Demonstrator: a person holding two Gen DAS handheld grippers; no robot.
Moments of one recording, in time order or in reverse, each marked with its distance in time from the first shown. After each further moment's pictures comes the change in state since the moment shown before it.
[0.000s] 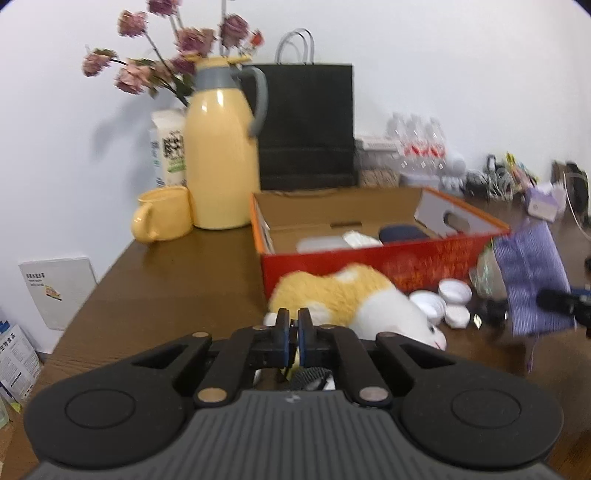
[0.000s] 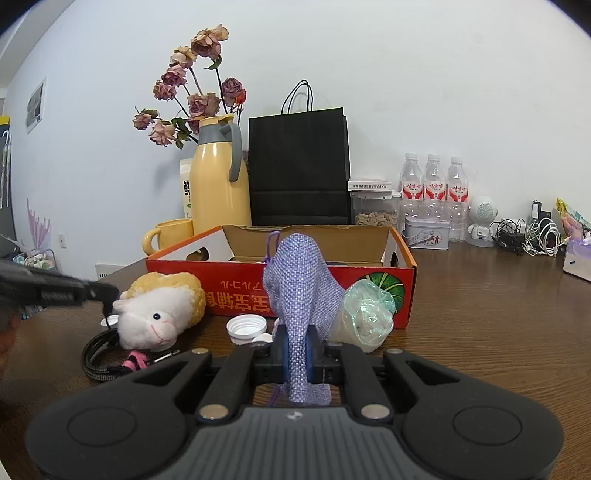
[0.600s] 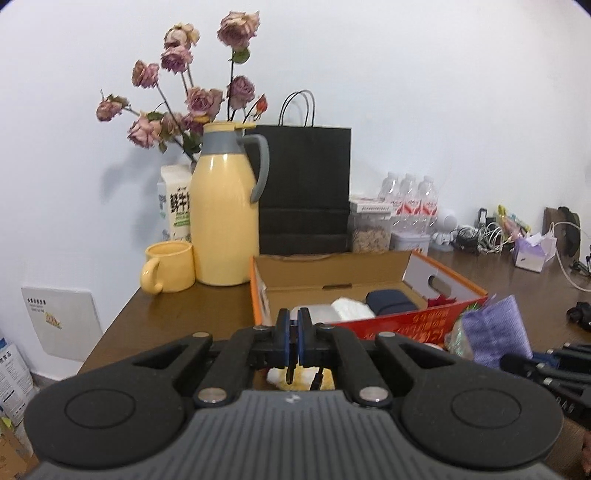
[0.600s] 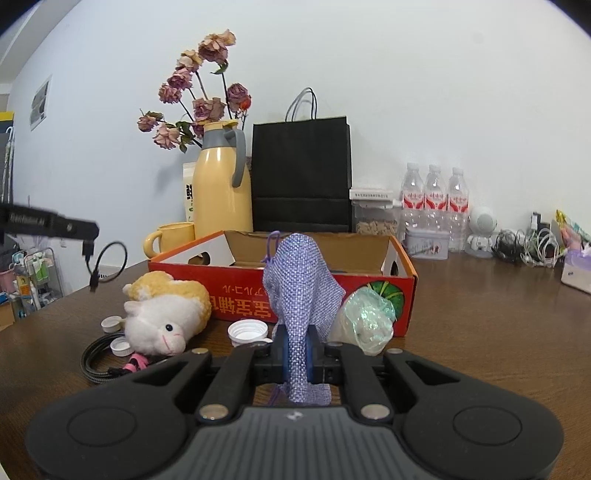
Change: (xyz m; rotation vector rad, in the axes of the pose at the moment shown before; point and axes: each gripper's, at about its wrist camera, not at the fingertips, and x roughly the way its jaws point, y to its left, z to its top) left arm -0.039 -0.005 0.036 -0.030 -0.145 -0.022; right arm -0.001 0.005 0.000 -0.035 -0.030 -0.006
